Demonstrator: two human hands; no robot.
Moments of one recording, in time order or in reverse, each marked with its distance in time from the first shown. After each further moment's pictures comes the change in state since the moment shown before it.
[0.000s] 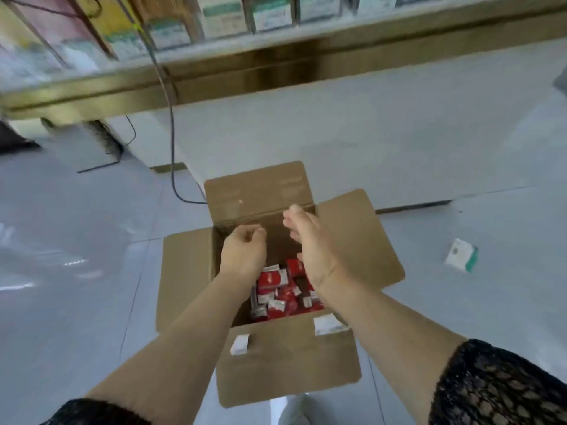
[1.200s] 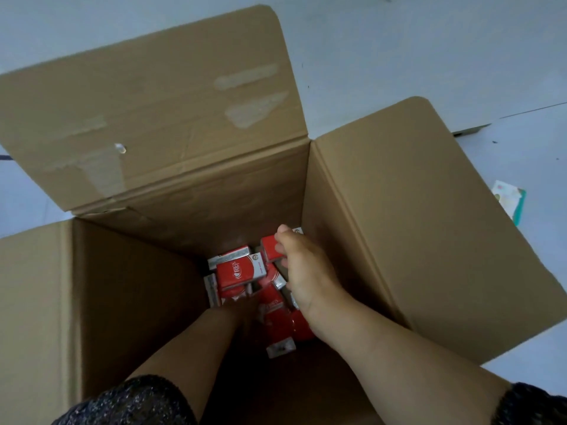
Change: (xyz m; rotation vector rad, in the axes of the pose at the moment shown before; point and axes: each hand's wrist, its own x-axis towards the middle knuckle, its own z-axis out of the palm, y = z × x) left_hand 0.214 -0.340 0.128 0.950 -0.813 -0.386; right_hand 0.151 0.189 0.005 0.128 0.055 0.497
